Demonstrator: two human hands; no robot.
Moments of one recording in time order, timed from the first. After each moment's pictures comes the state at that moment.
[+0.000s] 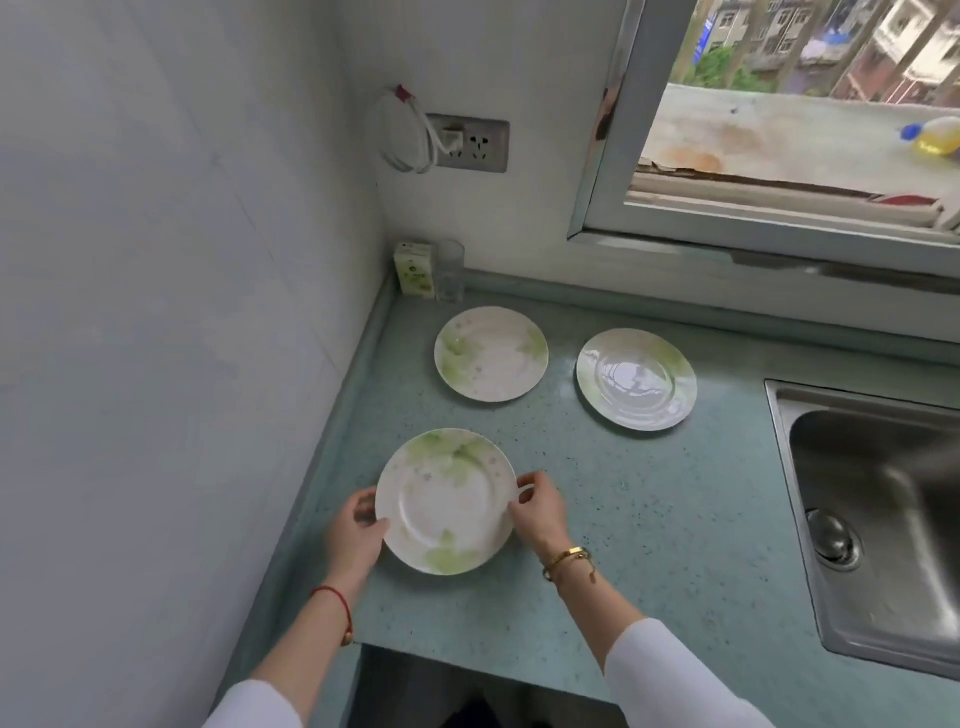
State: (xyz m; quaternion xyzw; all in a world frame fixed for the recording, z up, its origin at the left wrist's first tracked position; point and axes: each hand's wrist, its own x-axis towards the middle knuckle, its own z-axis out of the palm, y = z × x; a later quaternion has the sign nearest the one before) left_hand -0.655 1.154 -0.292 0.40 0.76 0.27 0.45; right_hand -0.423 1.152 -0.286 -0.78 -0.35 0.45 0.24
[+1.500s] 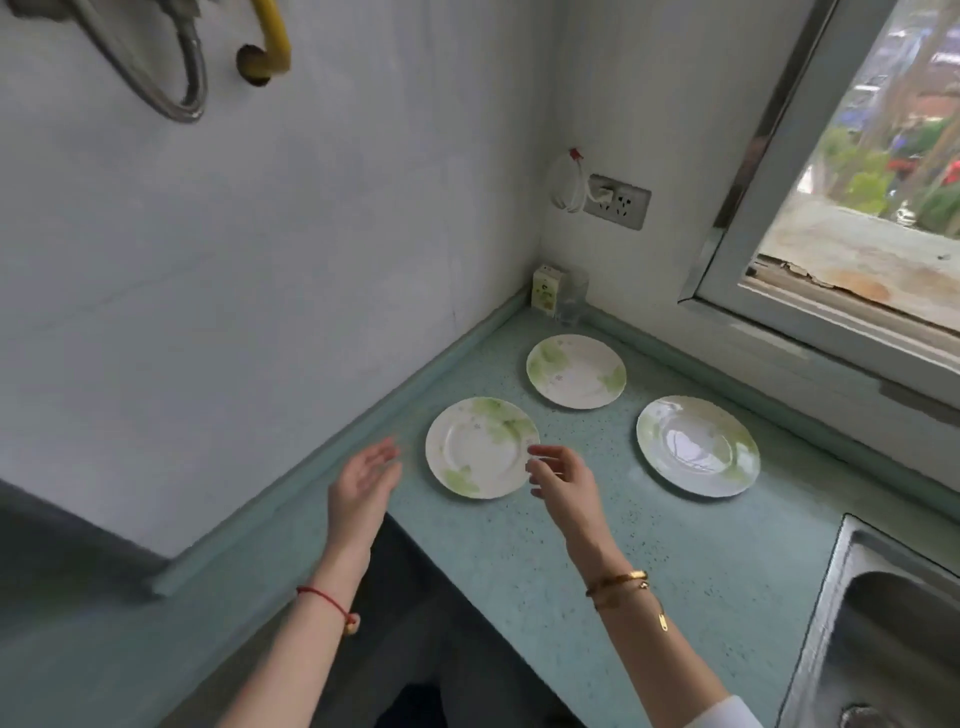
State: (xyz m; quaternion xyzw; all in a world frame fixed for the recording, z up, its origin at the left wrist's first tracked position) left_hand -0.567 0.977 -0.180 0.22 0.70 0.59 0.33; right_hand -0.357 1.073 -0.162 -0.55 -0.51 0.57 0.33
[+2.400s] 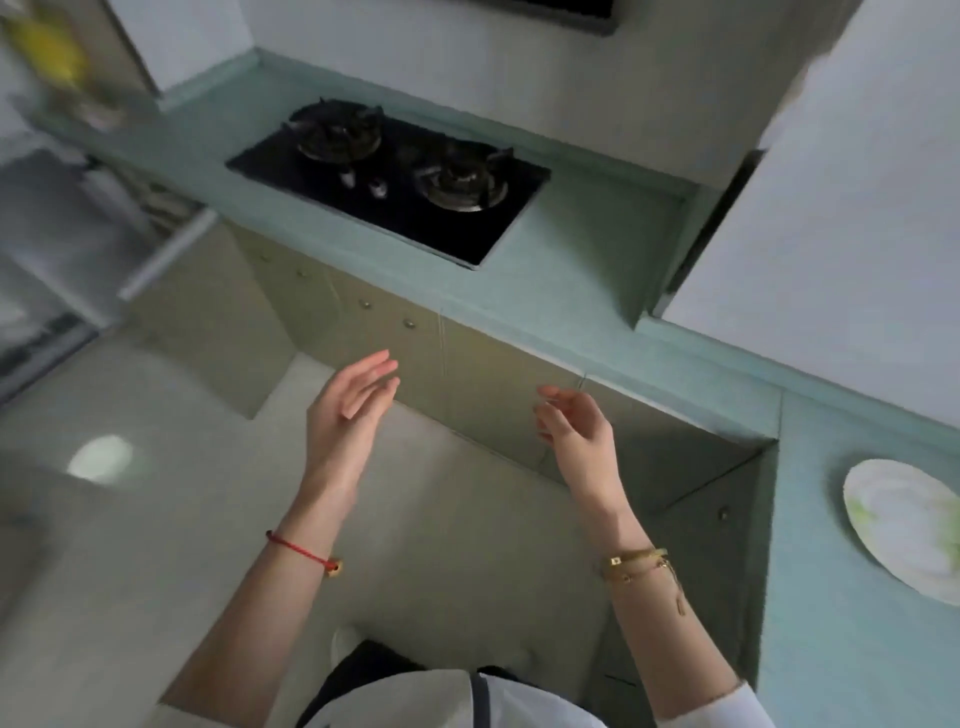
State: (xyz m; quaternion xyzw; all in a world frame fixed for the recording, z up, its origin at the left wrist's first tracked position) left_hand -0.394 0.470 -0.108 -0.18 0.67 0.71 -0.10; right_hand -0.423 0.691 -0.129 -0.12 -0.73 0.67 -0.04
